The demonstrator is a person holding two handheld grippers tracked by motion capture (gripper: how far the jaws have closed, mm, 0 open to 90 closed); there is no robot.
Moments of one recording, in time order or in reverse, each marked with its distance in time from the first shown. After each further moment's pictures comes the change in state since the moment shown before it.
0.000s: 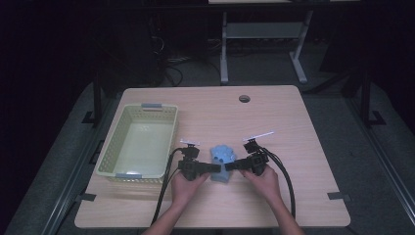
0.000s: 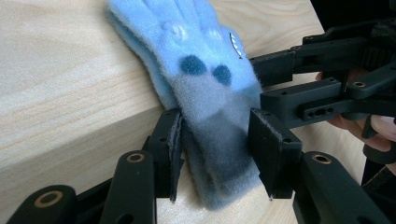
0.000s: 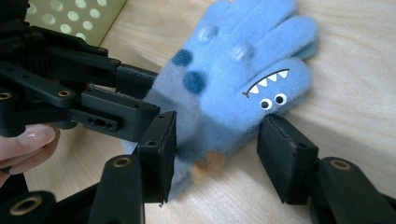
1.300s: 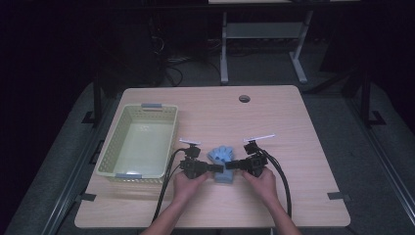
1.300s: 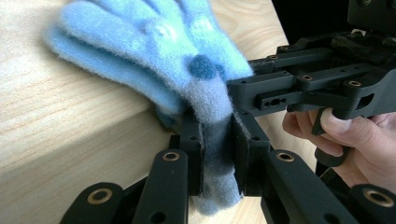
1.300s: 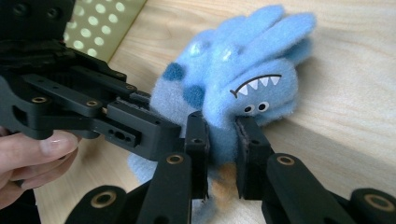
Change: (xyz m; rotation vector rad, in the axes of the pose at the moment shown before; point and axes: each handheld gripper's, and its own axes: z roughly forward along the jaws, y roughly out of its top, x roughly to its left) left arm 0.008 0.002 0.008 0.023 -0.173 -0.052; right arm 0.002 -0.006 0.003 -0.068 0.023 0.014
